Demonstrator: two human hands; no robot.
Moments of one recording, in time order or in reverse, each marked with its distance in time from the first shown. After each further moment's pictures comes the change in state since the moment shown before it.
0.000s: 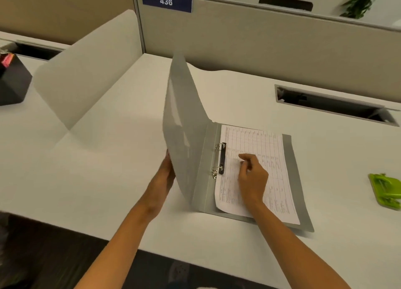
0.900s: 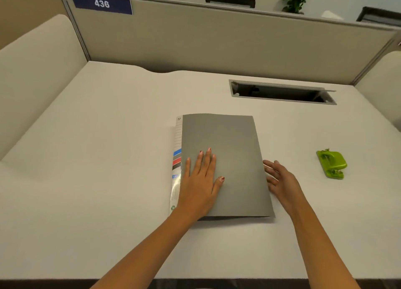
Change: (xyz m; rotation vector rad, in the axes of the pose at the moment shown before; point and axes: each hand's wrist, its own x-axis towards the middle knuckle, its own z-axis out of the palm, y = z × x) left_hand 0.070 -0.102 0.130 1.414 -0.201 0.419; right_hand 0.029 0.078 -0.164 0.770 -0.177 0.781
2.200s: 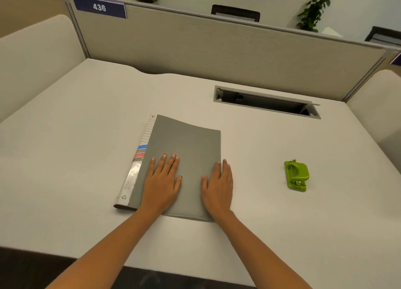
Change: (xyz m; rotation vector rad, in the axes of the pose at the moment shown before) left_hand 0.009 0.030 0.048 0.216 0.152 -0.170; right_hand 0.011 0.049 0.022 -1.319 0.130 -0.556
